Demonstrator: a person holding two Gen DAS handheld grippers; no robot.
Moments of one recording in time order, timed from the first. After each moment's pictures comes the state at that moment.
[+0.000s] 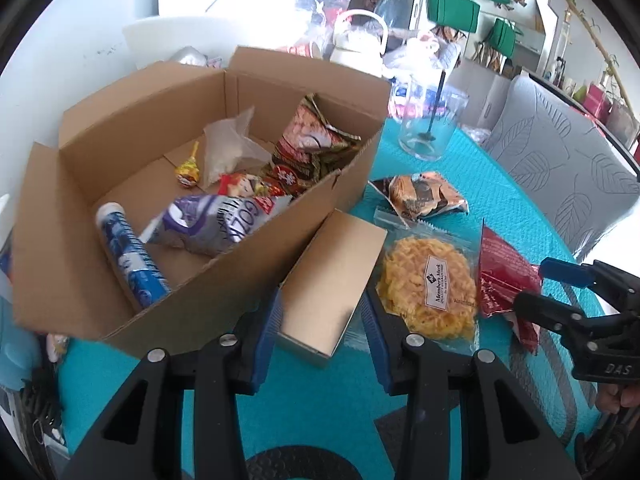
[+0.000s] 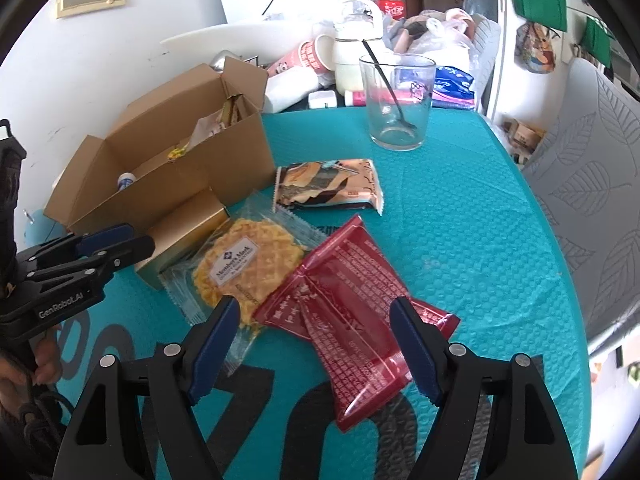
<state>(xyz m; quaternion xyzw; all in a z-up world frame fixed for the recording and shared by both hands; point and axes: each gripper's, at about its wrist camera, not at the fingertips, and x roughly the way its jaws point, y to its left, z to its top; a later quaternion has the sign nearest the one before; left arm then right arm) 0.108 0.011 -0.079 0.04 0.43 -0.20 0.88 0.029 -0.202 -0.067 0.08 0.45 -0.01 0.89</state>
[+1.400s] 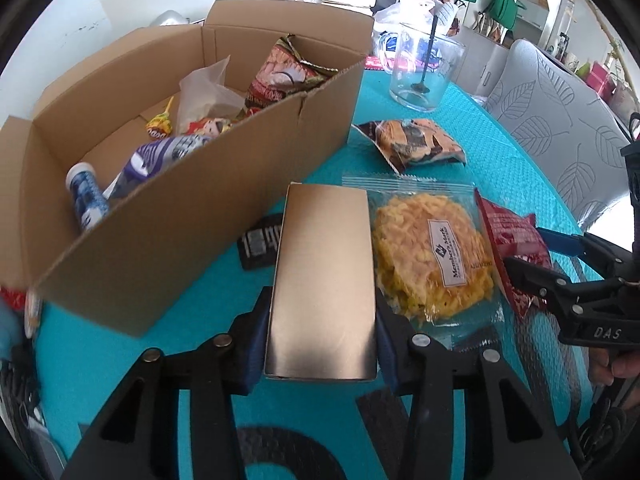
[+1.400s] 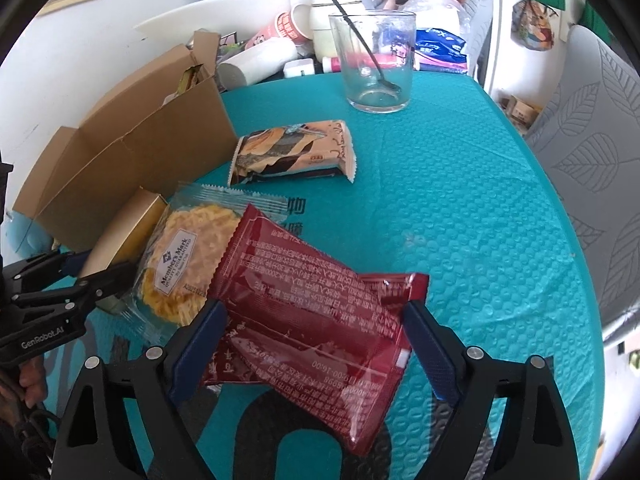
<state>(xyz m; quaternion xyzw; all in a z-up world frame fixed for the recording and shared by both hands) 0.089 0.004 -0.103 0.06 0.48 -0.20 0.85 0.040 -0.224 -0.102 0.09 0.48 -0.02 0.87</state>
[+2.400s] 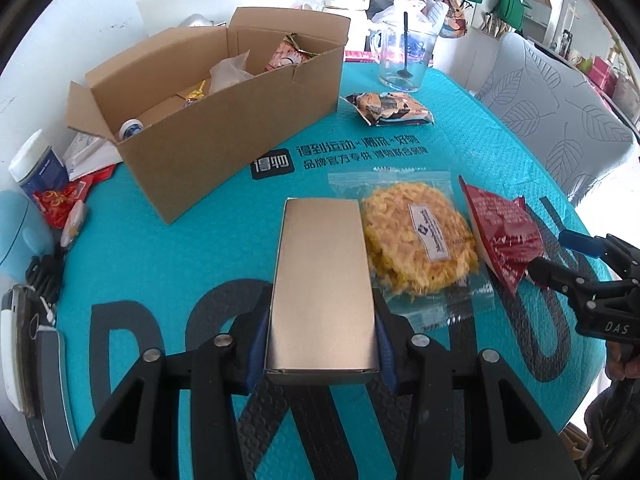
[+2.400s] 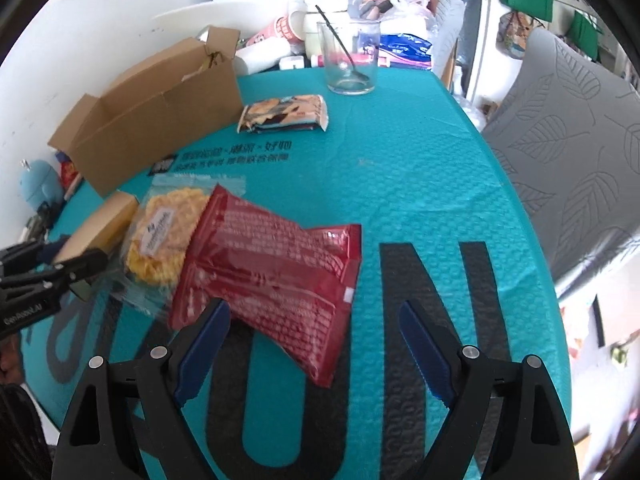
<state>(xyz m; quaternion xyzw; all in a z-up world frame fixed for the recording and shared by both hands) 0.005 0.011 -0.090 0.07 0.48 -0.17 0.86 -0.055 -0.216 -0.085 0.06 0.48 -0.04 0.87</state>
